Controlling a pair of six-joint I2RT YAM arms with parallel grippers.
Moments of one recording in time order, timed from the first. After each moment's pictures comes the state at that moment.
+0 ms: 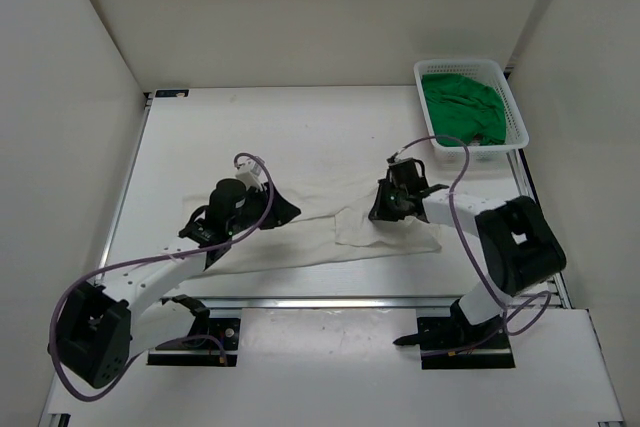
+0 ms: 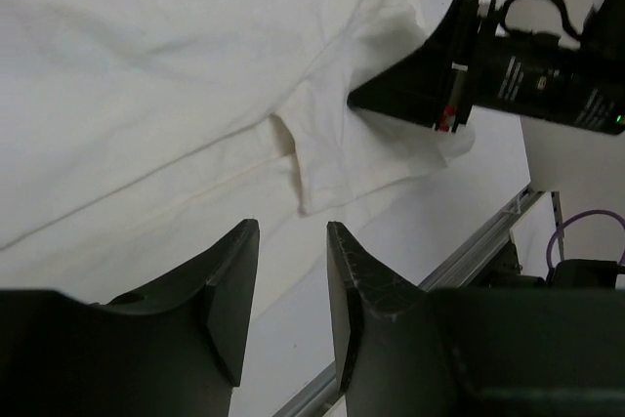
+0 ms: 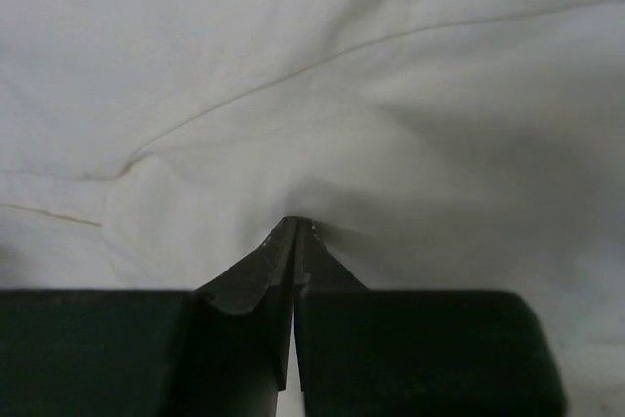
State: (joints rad) left arm -0.52 1.08 0.51 0.14 0.25 -0.69; right arm 0.43 1.58 0.74 -0.09 -0.16 0.54
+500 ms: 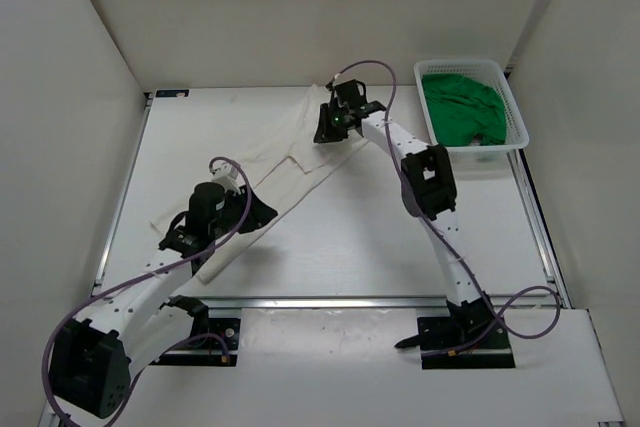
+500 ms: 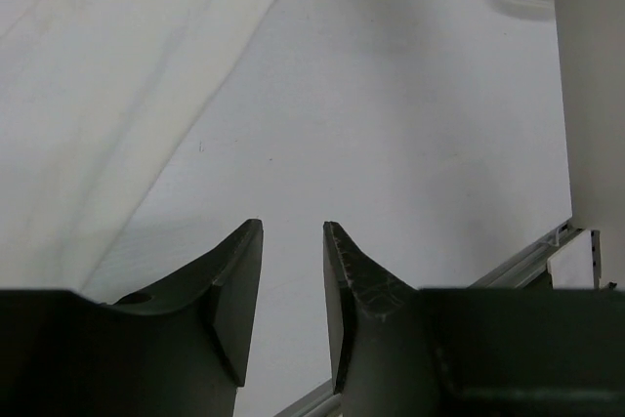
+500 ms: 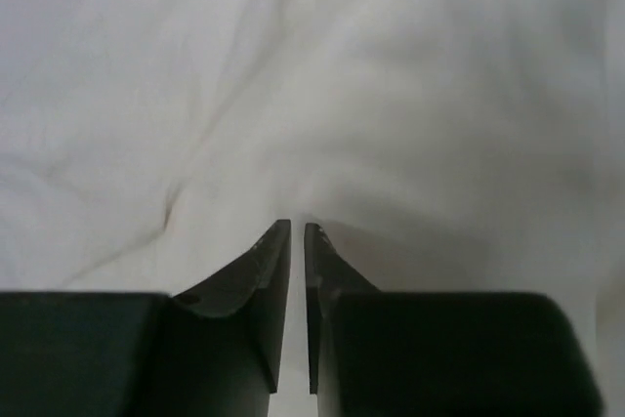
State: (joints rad) left arm -0.39 0.93 0.48 -0.06 0.24 -0.64; right arm 0.44 2.60 2.32 -0.50 -0.32 0.39
